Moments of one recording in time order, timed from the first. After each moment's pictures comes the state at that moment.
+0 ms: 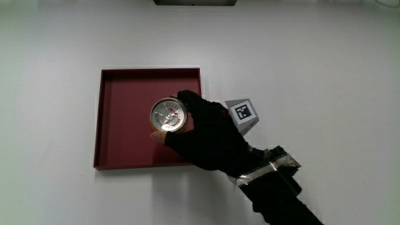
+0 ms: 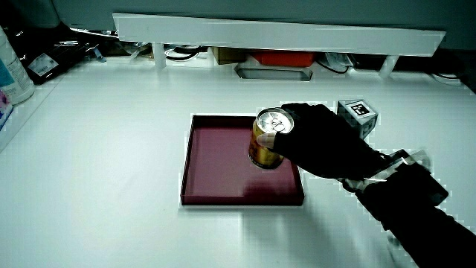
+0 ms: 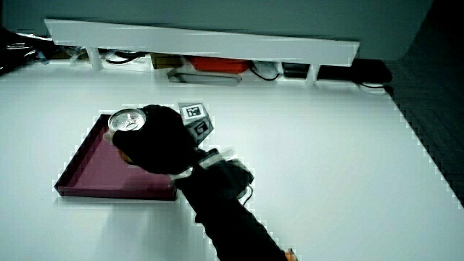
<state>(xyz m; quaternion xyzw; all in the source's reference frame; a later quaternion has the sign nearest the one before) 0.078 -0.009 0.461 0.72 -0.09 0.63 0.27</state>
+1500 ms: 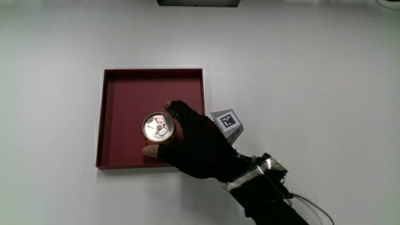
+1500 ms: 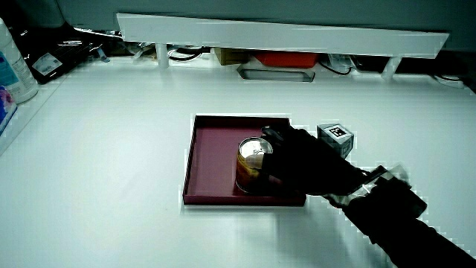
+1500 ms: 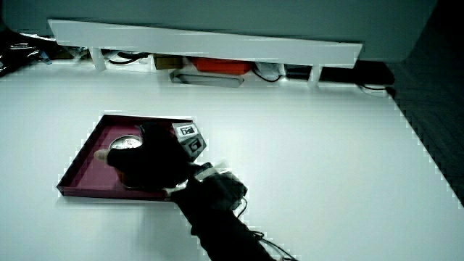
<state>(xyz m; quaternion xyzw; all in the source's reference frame) 0.057 0.008 0.503 0.68 -0.07 0.63 0.36</state>
